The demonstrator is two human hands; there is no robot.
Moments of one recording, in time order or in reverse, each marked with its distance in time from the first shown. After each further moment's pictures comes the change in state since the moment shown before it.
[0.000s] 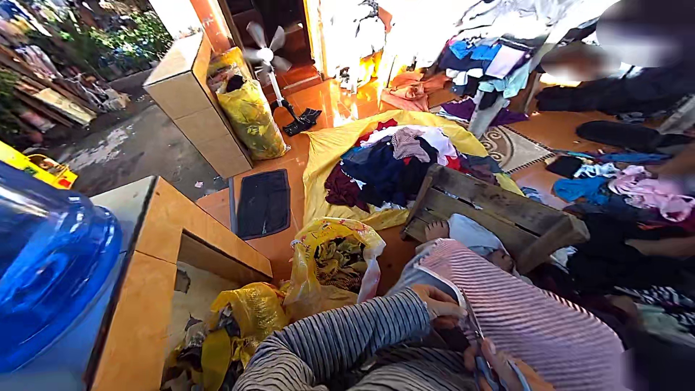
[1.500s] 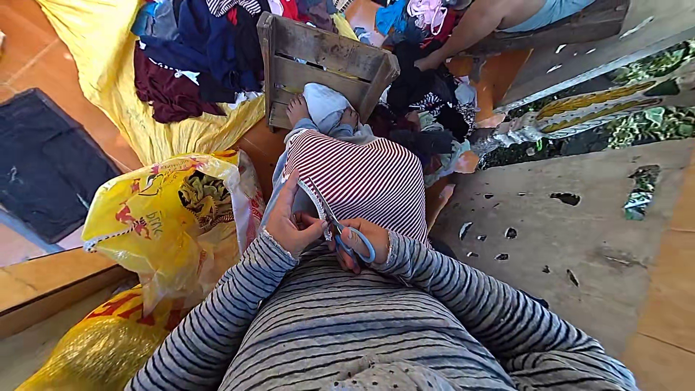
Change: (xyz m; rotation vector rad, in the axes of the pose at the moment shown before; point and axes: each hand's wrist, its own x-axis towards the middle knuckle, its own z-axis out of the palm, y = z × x) left_hand 0.021 -0.026 -0.005 -0.030 -0.018 0.285; right_hand 0.022 -0.011 -0.015 0.123 -0.078 0.033
